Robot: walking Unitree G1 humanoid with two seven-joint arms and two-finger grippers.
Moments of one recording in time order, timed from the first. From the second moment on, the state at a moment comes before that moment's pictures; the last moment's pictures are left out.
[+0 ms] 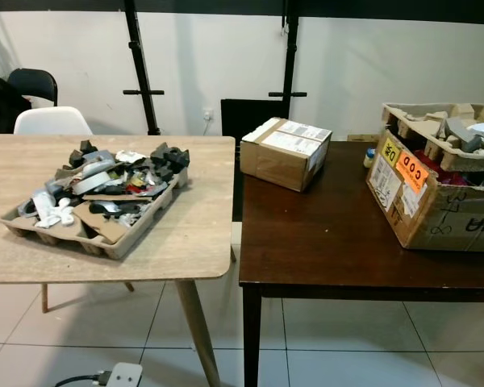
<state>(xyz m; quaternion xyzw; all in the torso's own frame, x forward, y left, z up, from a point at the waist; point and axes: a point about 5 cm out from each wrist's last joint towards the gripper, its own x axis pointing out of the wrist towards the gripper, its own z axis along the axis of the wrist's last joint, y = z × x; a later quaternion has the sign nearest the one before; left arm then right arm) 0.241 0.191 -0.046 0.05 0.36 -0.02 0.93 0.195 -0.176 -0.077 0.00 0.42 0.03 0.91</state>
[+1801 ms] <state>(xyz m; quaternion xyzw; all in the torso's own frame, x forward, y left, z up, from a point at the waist) 0.238 0.192 -0.048 0.06 0.37 -0.05 0.93 0.195 -0.169 -0.078 0.00 0.43 0.04 0.90</state>
